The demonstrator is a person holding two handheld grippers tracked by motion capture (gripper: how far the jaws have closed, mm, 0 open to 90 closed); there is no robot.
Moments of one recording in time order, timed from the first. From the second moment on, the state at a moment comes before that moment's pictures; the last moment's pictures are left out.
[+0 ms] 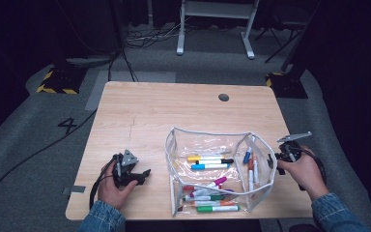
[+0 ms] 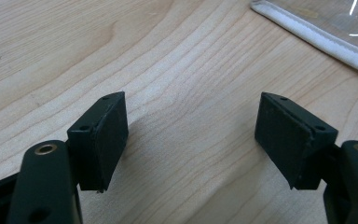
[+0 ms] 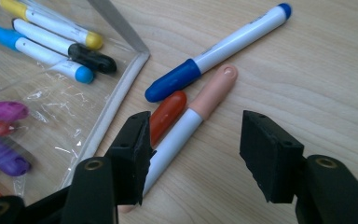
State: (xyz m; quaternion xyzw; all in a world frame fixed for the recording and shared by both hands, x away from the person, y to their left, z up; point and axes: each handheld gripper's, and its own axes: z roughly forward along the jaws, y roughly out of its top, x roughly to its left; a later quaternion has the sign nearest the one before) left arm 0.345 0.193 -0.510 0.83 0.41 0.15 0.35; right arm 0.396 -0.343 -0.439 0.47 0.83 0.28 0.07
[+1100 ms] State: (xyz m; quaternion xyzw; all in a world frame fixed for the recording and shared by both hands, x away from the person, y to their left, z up) left arm 0.346 0.193 -0.510 0.83 0.41 0.16 0.35; right arm 0.398 -0.357 -0.422 0.53 0.80 0.27 0.10
